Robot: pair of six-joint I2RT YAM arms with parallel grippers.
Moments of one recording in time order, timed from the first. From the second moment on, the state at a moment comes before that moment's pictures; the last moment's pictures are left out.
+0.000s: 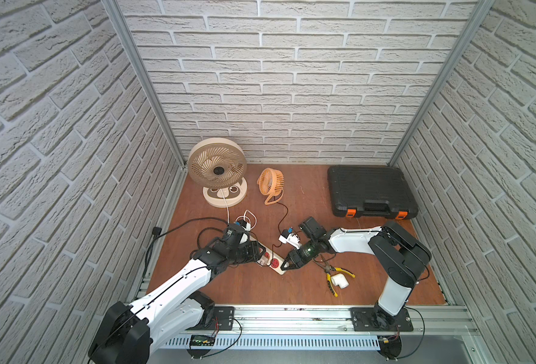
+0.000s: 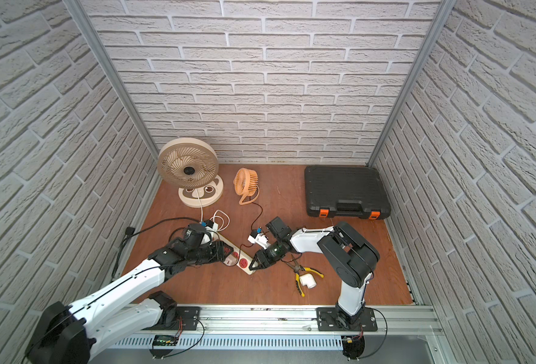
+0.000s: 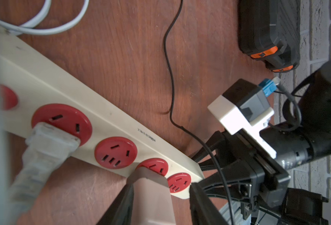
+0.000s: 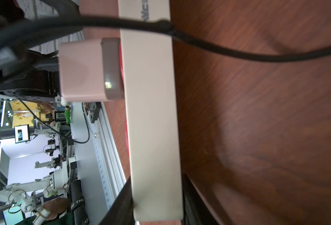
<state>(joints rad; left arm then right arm) -0.45 0.99 0.47 -0.34 0.33 -0.73 0.66 1.80 0.84 -0.22 -0.80 0.28</state>
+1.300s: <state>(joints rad) -0.34 1.11 0.54 -0.19 0.43 -0.70 1.07 1.51 0.92 -0.36 0.11 0.18</state>
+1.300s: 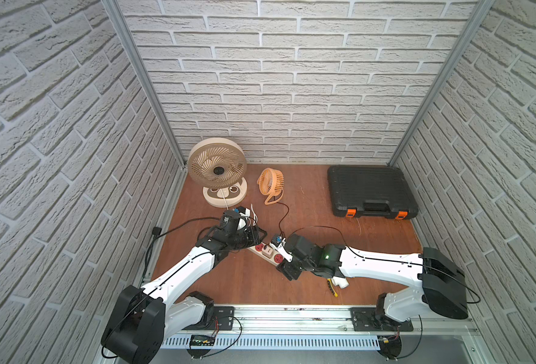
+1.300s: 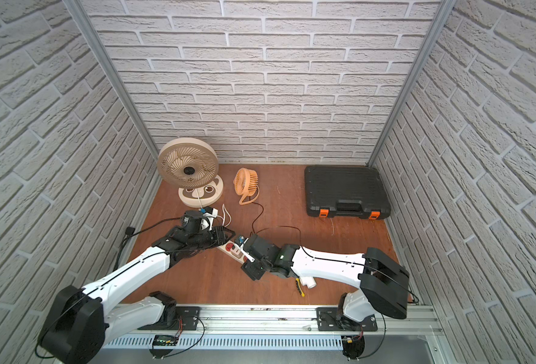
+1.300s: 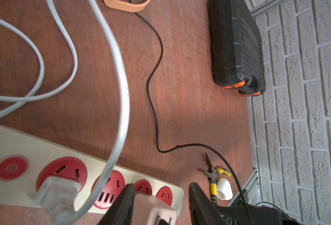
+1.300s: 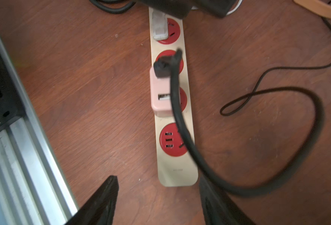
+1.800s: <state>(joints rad) -0.28 0.98 0.47 -0.21 0.46 -0.70 1.08 1.69 1.07 -0.32 0.21 0.14</state>
